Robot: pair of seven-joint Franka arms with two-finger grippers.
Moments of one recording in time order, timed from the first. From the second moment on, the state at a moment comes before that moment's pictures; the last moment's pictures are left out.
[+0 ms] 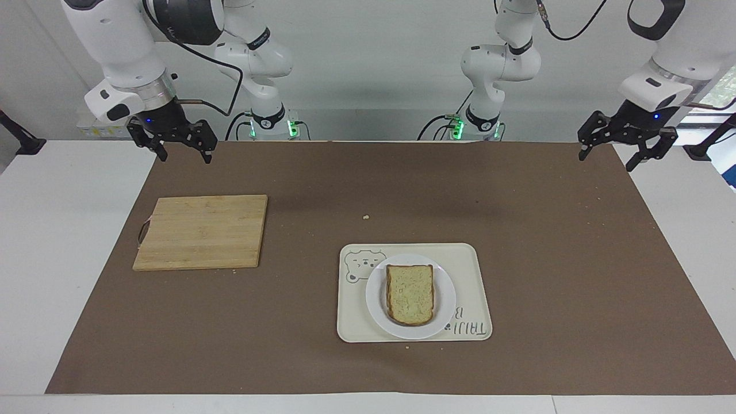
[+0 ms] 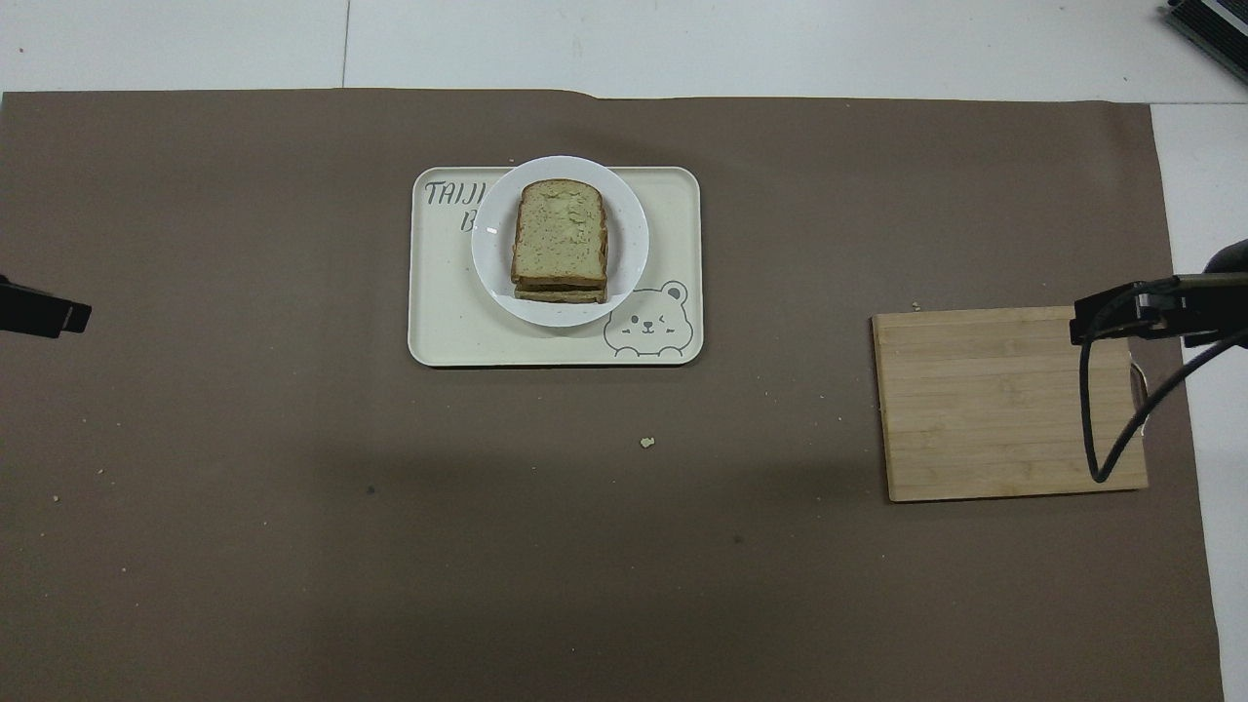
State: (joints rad) left arm -0.15 -0.01 0.17 -1.51 -0.05 1.53 0.39; right arm -0.06 0.00 0.04 -1.60 -0.04 1.56 0.03
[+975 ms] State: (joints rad) left arm -0.11 -0.09 0.11 -1.45 0.00 1.35 0.23; right arm -0.06 0.00 0.04 -1.60 -0.04 1.56 0.03
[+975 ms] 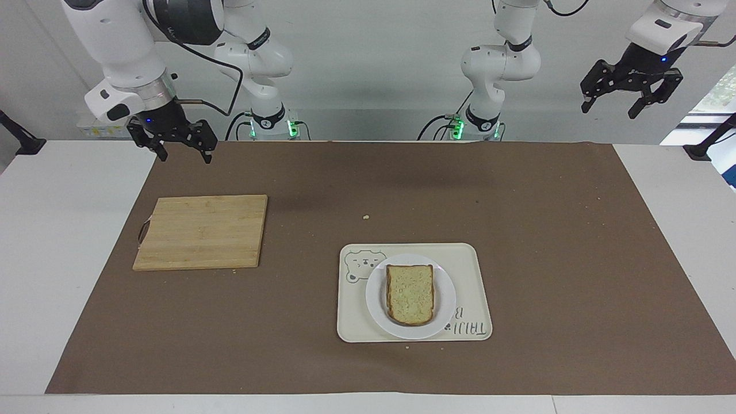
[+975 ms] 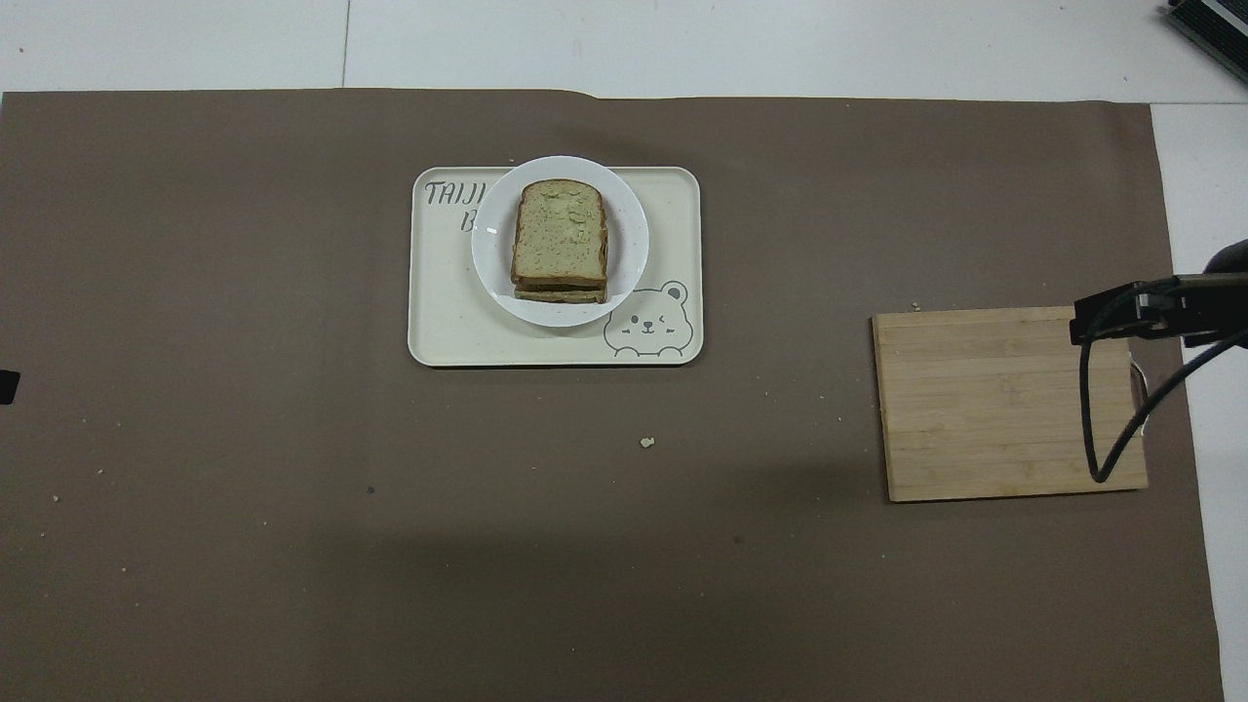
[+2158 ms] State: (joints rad) left arm -0.11 -0.07 0.10 -1.46 0.00 1.36 0.19; right arm -0.06 0.00 0.04 -1.60 -0.04 1.56 0.03
